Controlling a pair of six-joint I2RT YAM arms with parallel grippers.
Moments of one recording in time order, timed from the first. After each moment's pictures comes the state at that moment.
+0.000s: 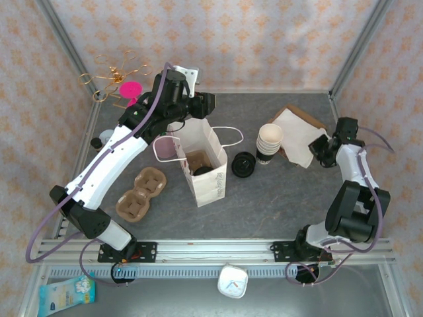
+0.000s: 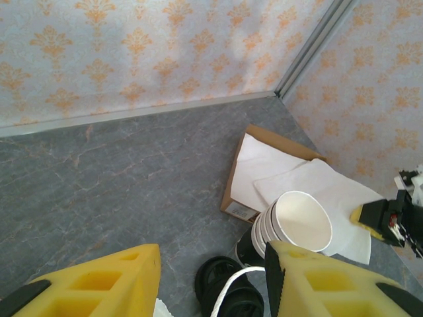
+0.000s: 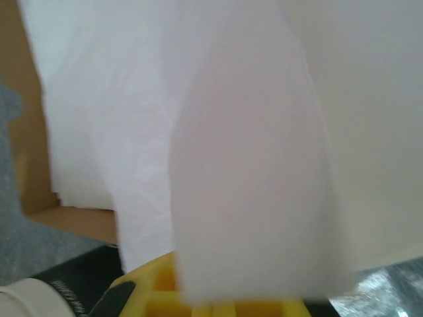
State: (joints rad) left arm -0.55 1.54 1.79 -0.70 0.02 -0.36; right arm -0.34 1.43 1.01 -0.66 -0.27 0.60
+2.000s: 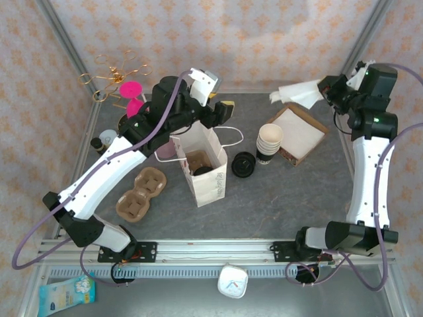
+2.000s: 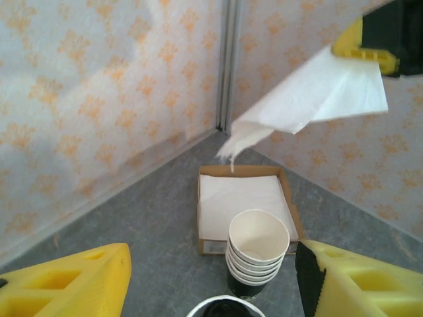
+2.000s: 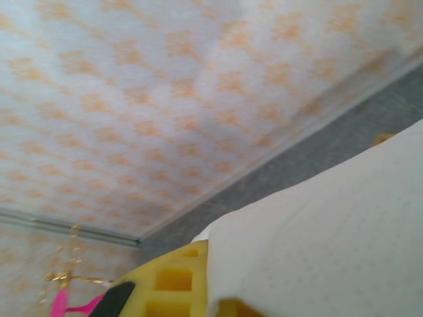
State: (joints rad) left arm -0.67 1.45 1.70 -0.47 0.11 0.00; right arm -0.19 1.32 1.74 -0.77 -0.47 0.71
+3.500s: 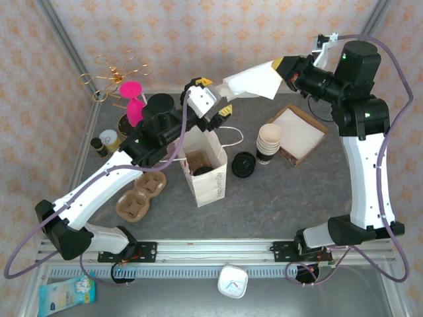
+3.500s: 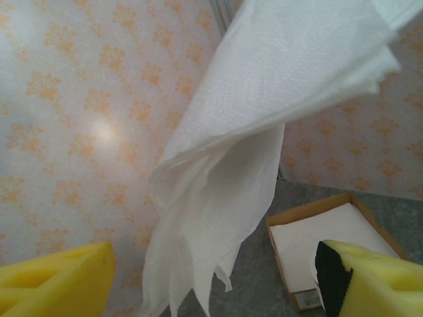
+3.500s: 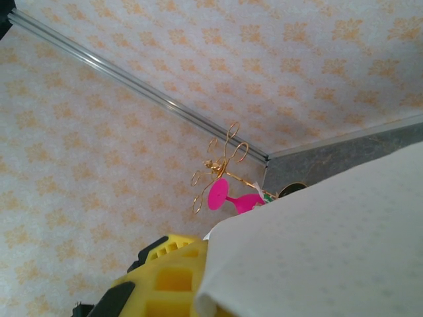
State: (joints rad) left arm -0.66 1.34 1.40 -0.05 0.07 0.37; right arm 0.17 1.41 2.05 -0.82 -0.62 0.84
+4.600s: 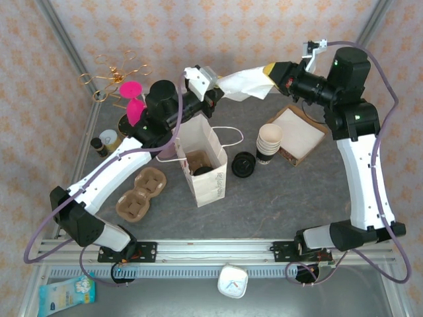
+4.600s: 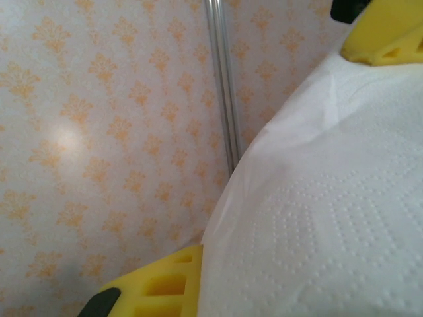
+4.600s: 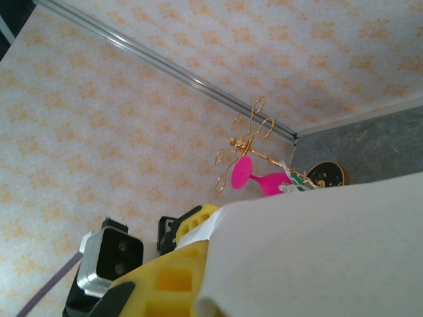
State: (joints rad) left arm -0.58 1.47 1.49 0.09 0.24 0.10; right arm 0.19 1.35 1.87 -0.65 -0.72 0.93
